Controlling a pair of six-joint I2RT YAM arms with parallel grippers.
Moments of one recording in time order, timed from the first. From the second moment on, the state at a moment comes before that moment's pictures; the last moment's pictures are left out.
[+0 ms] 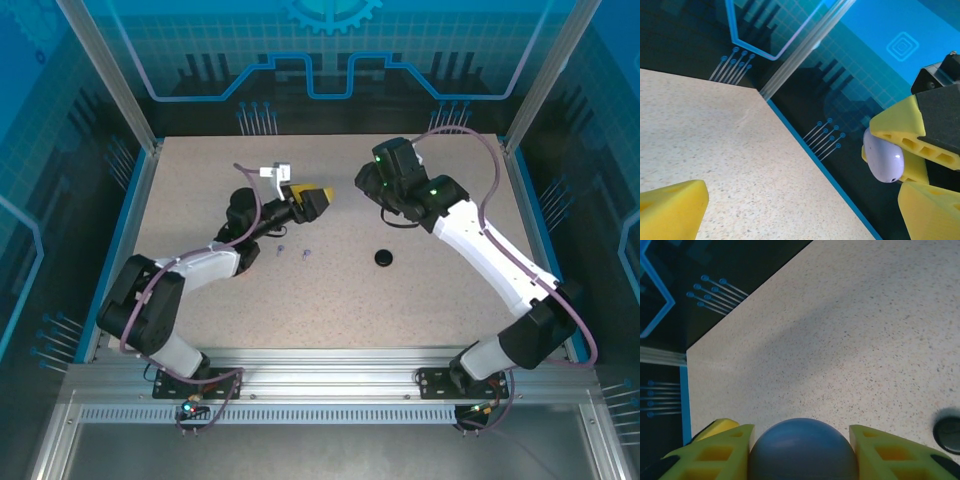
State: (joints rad) left arm -0.42 1.59 0.79 0.85 0.50 -0.74; right arm 0.58 1.48 1.50 -0.75 0.23 1.07
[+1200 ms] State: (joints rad) left arm -0.55 1.87 0.93 1.22 0.51 -0.87; right arm 0.60 1.49 1.48 -0.73 0.29 1.14
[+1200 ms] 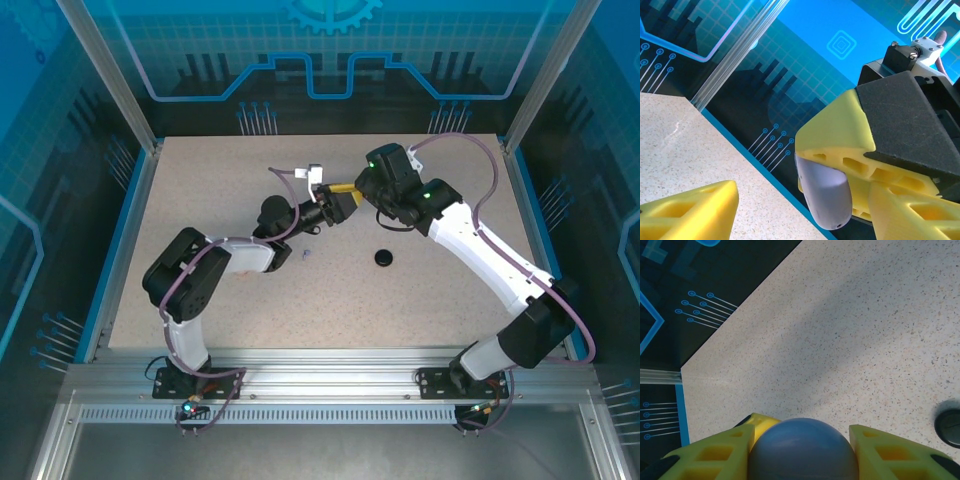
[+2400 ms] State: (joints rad) left arm -0.58 1.92 0.97 1.28 0.52 -0.91; right arm 0.60 1.50 1.47 -0.69 0.29 1.14
